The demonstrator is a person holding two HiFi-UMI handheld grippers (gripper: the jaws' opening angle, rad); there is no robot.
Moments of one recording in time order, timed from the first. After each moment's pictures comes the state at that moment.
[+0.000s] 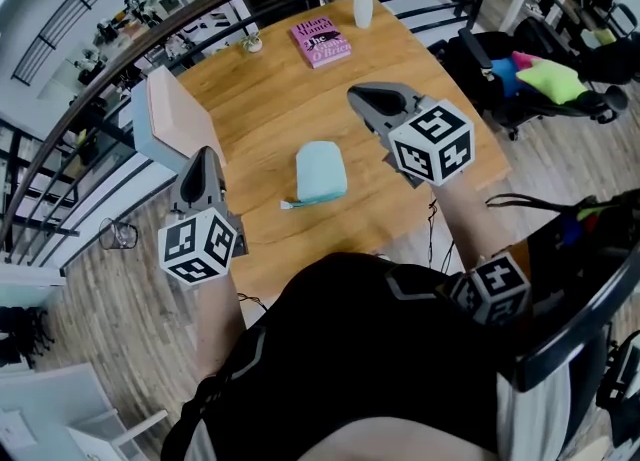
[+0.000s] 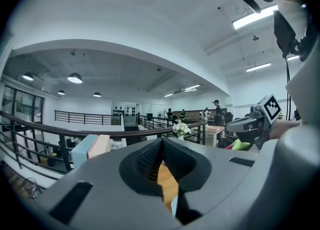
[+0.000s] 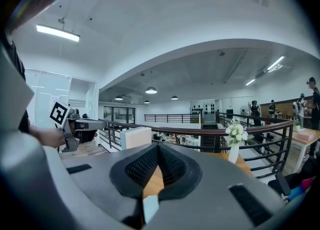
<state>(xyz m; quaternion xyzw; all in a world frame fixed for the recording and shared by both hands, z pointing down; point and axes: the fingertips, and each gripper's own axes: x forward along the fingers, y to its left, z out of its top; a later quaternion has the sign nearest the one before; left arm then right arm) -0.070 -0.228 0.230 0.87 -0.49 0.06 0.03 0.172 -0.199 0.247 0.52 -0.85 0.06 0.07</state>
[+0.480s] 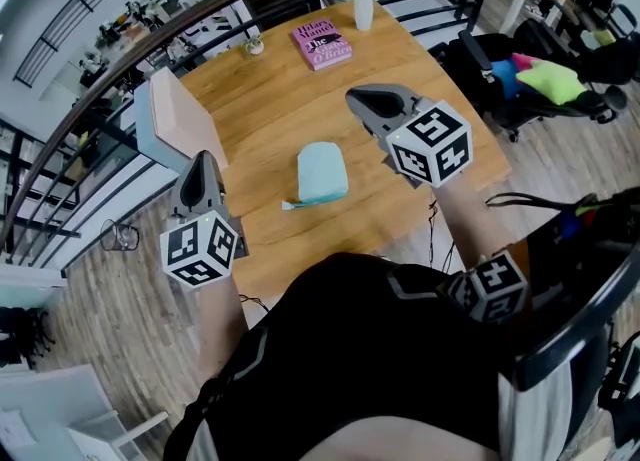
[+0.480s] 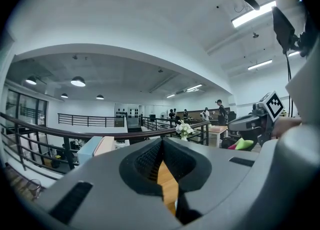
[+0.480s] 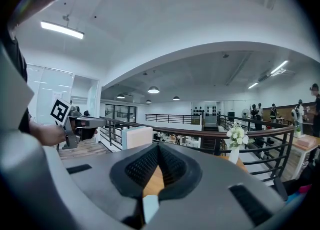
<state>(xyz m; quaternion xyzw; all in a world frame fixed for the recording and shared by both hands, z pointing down) -0.083 -0.221 0.228 0.86 -0.50 0.06 0.02 0.162 -0.193 0.244 0.52 -0.85 0.04 0.08</state>
